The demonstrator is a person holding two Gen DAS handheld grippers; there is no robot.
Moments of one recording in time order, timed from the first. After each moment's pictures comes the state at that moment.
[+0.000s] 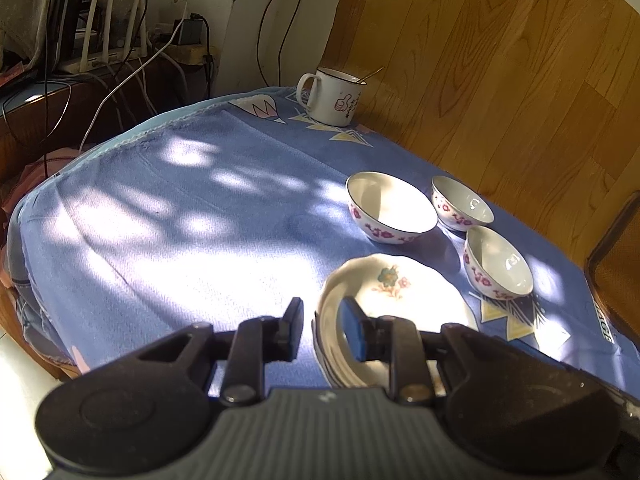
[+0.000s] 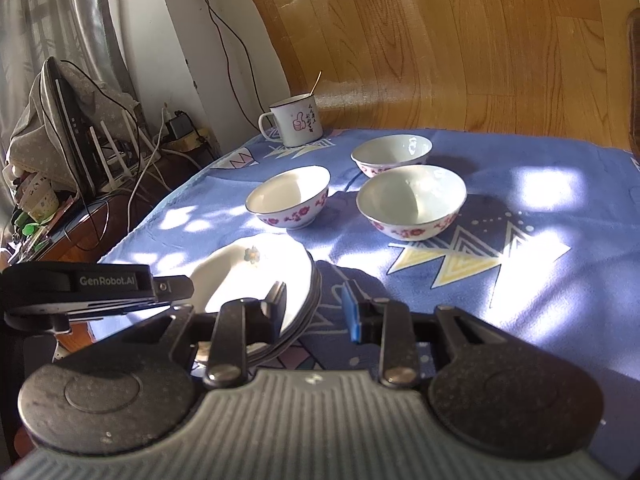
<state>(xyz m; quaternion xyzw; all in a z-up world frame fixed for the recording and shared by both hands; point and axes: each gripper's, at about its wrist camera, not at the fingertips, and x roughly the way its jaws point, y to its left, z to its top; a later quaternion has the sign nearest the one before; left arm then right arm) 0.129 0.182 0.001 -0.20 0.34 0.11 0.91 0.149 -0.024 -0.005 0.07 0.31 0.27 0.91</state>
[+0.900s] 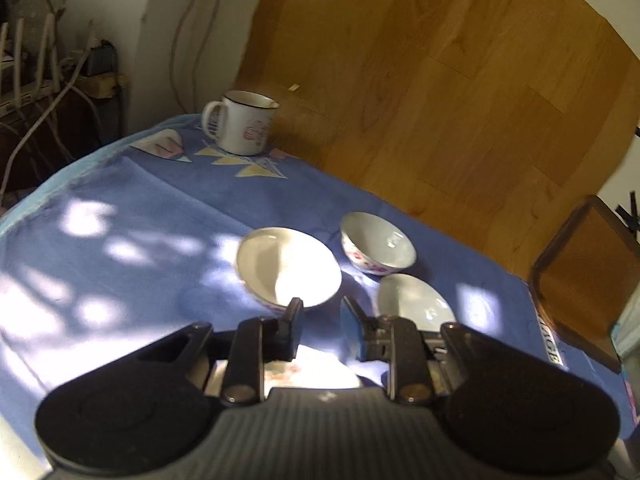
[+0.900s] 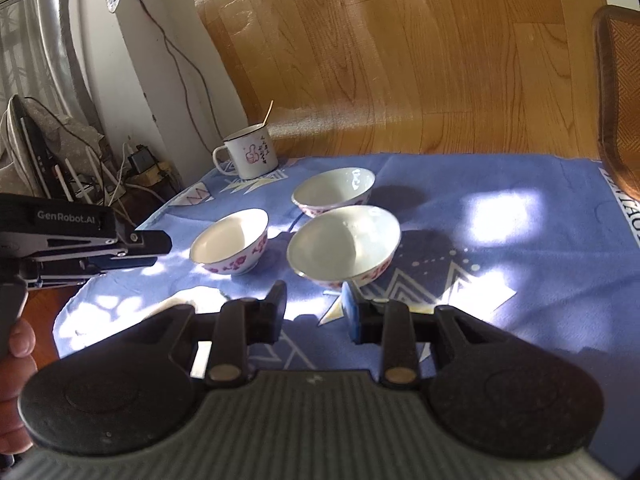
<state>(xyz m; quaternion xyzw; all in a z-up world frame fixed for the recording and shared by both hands) 0.203 0.154 0.040 -0.19 0.34 0.01 0.92 0.188 -0.063 0.008 0.10 0.29 0.22 0.92</state>
